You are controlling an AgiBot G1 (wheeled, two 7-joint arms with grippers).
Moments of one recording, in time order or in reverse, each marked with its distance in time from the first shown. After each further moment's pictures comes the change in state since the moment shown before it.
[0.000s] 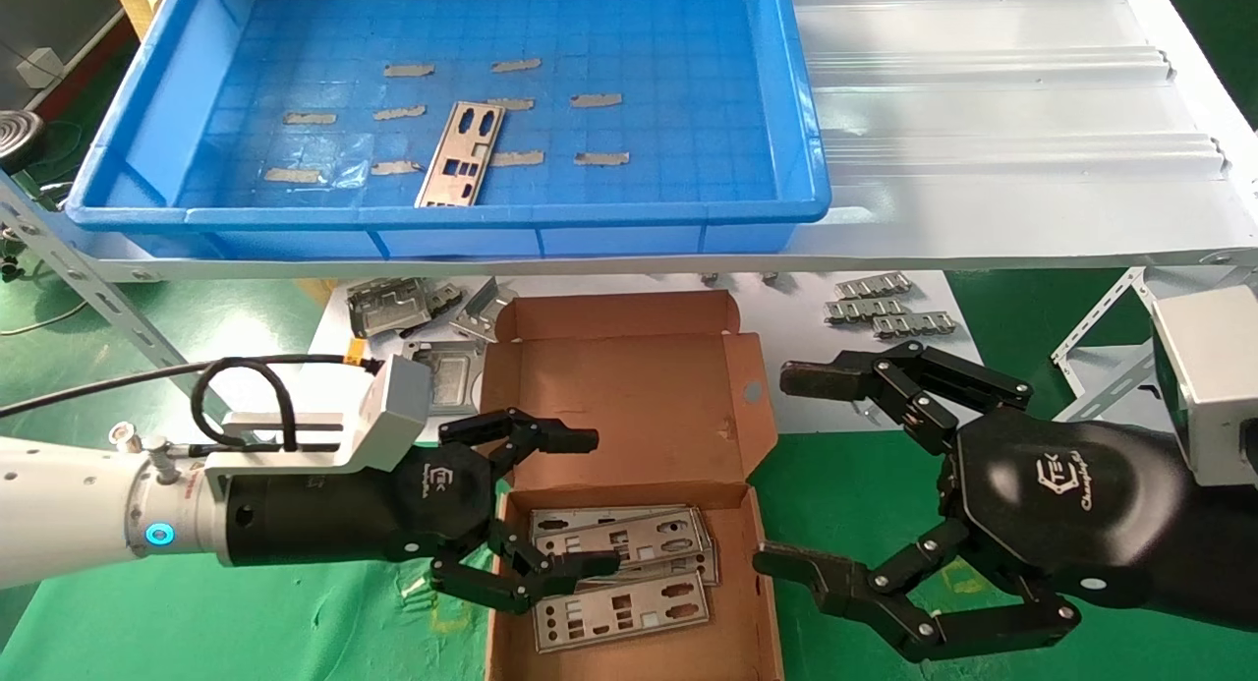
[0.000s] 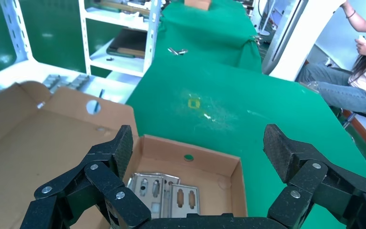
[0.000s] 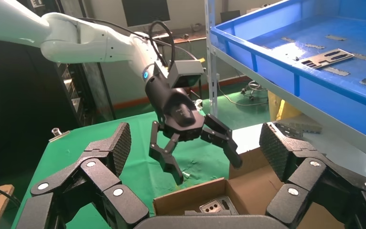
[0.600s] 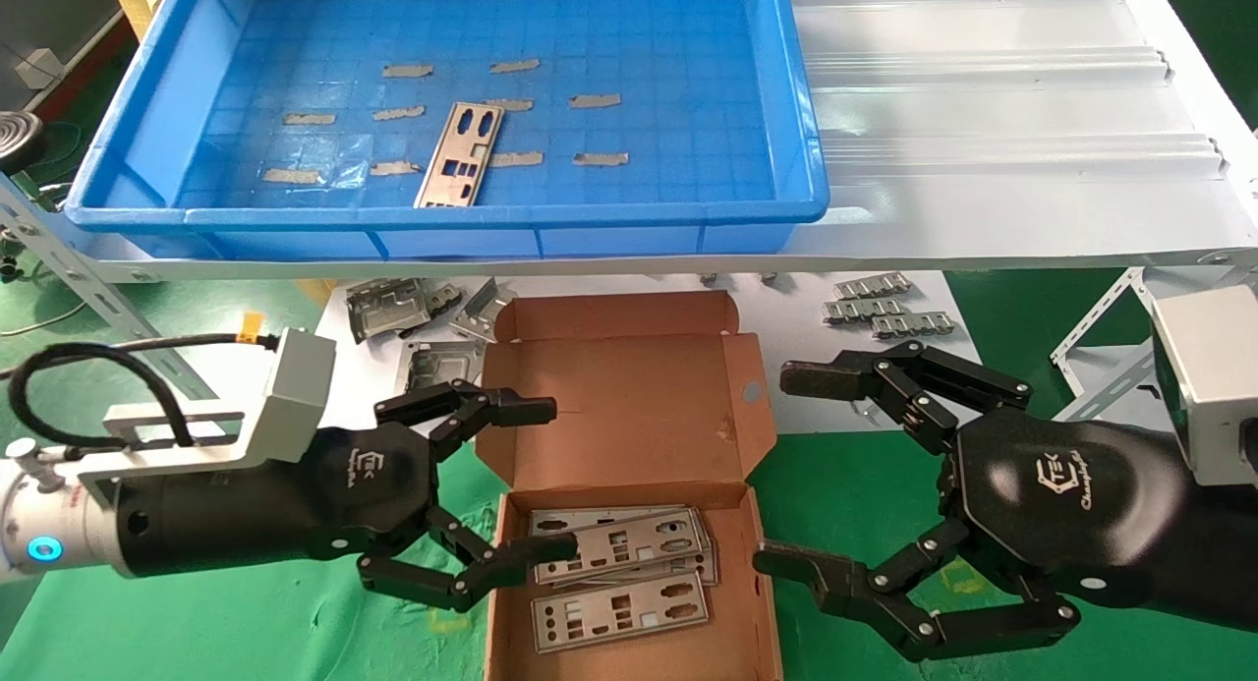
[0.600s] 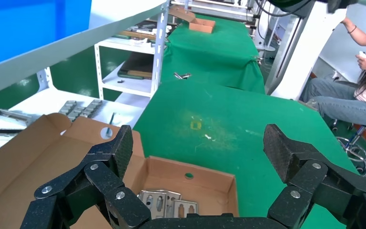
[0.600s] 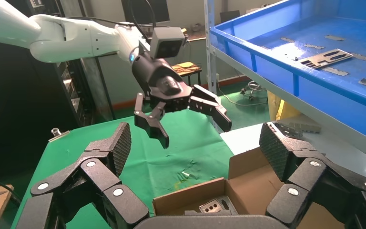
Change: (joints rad) left arm 0.112 -0.138 -0.142 -0.267 -0.063 -0.028 -0.122; right arm 0.000 0.000 0.000 0.000 0.000 0.000 0.000
